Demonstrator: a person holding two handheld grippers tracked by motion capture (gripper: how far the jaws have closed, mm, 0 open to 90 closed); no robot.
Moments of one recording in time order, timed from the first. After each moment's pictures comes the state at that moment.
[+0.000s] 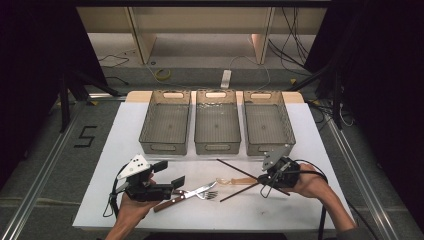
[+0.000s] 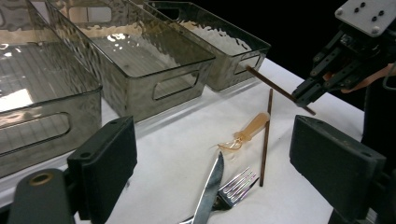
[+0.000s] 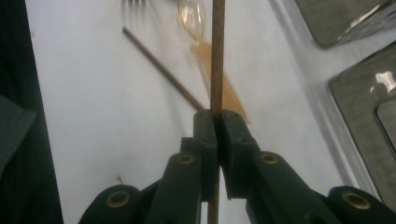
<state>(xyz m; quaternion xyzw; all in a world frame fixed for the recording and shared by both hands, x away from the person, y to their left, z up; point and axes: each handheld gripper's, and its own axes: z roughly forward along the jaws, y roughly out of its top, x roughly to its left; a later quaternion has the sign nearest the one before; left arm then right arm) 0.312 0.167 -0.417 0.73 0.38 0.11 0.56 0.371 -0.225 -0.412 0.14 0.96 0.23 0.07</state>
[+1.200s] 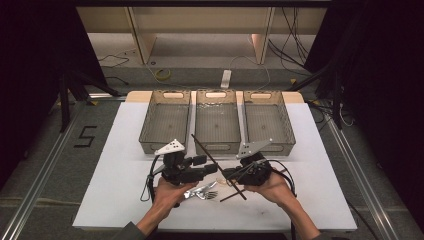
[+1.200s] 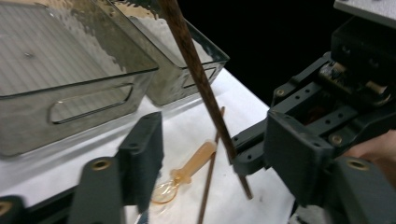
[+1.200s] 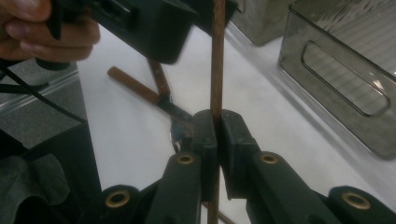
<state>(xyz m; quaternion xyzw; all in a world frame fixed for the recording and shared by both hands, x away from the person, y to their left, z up) 0.358 0.093 -0.416 0.71 0.40 -0.02 0.58 0.364 -0.154 -0.401 0.24 0.88 0.40 0.03</state>
